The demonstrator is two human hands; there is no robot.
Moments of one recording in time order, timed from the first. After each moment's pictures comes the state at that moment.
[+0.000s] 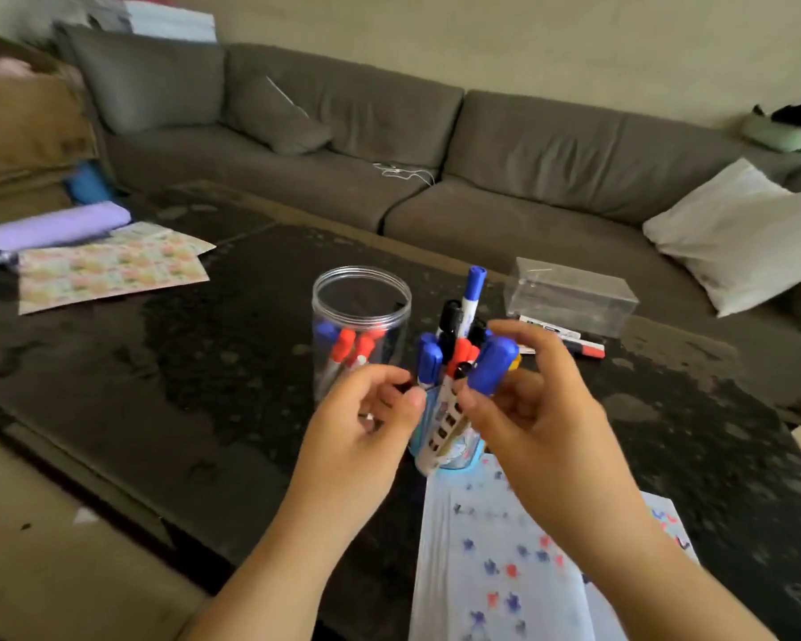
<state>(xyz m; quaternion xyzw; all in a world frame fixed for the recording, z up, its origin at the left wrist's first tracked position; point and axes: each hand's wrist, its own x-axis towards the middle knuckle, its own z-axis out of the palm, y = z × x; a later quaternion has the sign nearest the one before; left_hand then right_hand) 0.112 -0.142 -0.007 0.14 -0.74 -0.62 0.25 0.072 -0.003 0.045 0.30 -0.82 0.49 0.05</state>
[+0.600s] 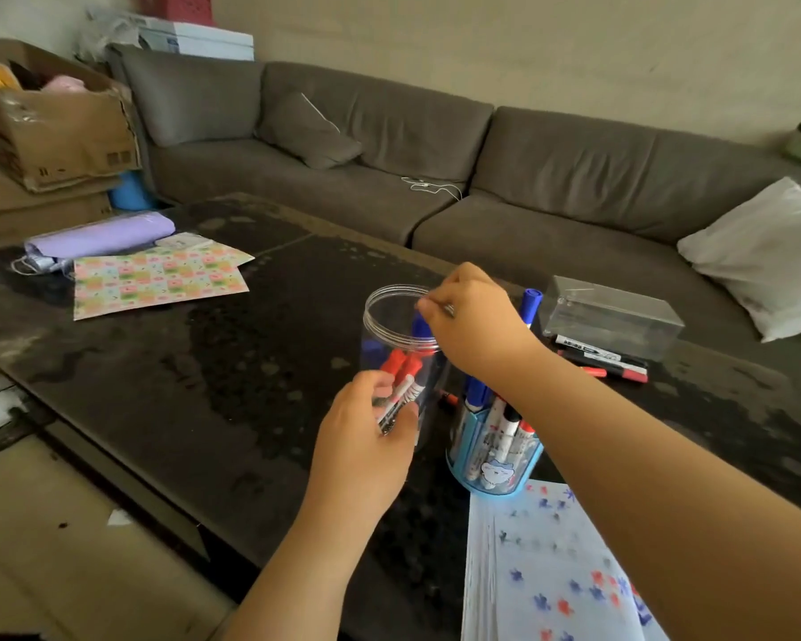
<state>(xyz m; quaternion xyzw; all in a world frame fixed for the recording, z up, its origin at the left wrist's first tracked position) 0.101 -0.183 -0.021 0.21 -0.80 -0.49 0.27 -0.019 -0.119 0.062 0.36 -0.90 0.23 0.07</state>
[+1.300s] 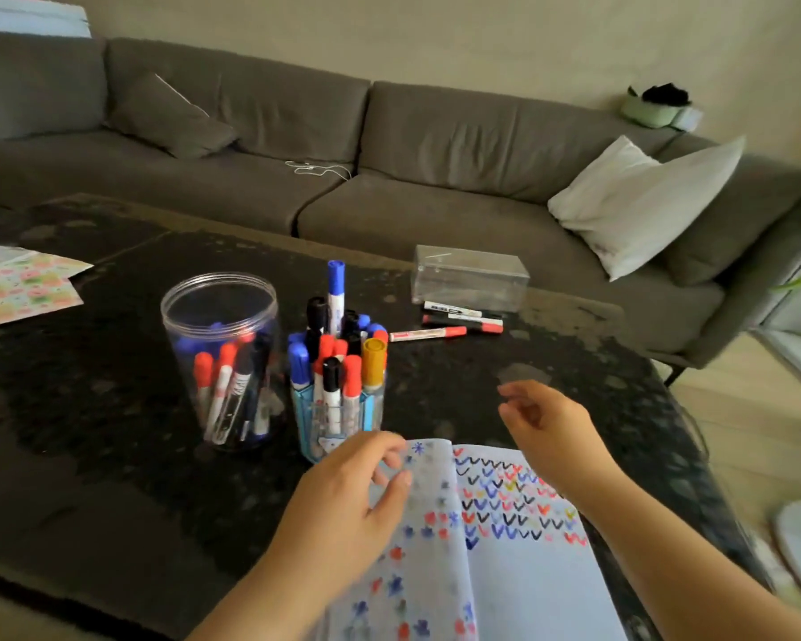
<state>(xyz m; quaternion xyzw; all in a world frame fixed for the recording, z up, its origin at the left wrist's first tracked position) 0.088 -0.068 -0.044 -0.05 -0.90 -0.37 0.21 -0.022 0.127 -0.018 0.08 -0.94 0.33 0.03</state>
